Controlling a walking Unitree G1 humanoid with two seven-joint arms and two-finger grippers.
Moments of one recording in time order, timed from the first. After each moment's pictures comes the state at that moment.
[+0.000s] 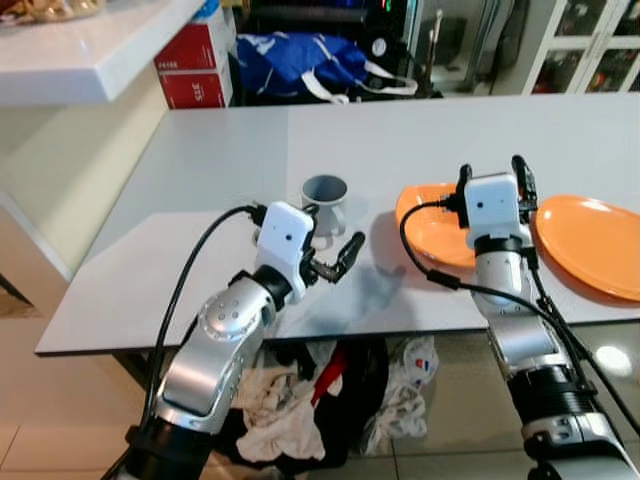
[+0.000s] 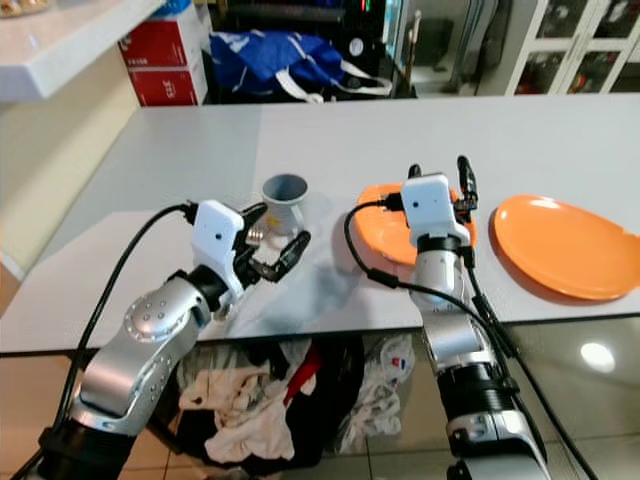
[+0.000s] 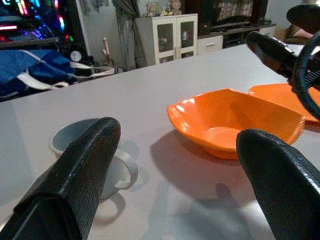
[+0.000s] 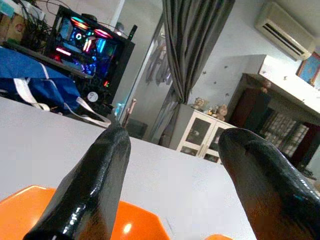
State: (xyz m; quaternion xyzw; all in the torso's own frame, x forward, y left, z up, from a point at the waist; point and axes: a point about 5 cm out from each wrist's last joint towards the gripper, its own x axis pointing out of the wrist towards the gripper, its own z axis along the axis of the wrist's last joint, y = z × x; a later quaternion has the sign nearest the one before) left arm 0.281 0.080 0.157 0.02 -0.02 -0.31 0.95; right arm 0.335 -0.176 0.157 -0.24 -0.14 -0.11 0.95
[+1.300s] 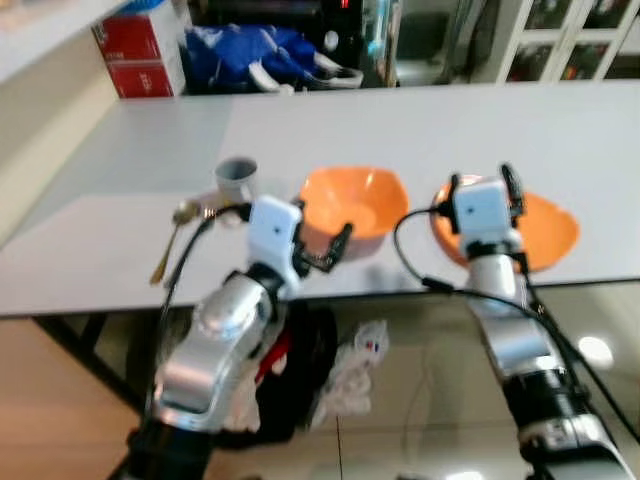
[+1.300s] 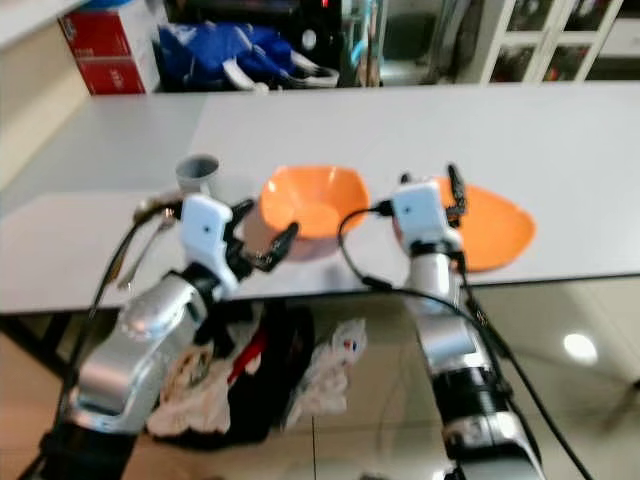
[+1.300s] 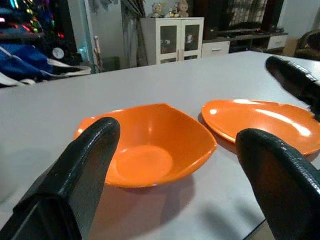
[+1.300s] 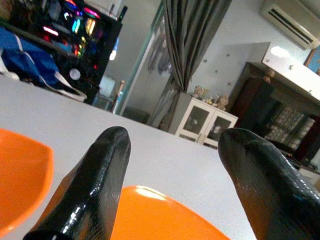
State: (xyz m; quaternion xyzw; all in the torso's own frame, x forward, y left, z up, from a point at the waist) left arm 0.285 0.091 0.160 -0.01 -0.02 -0.26 0.97; right arm 0.334 -0.164 0.149 -0.24 -0.12 -0.08 0.96
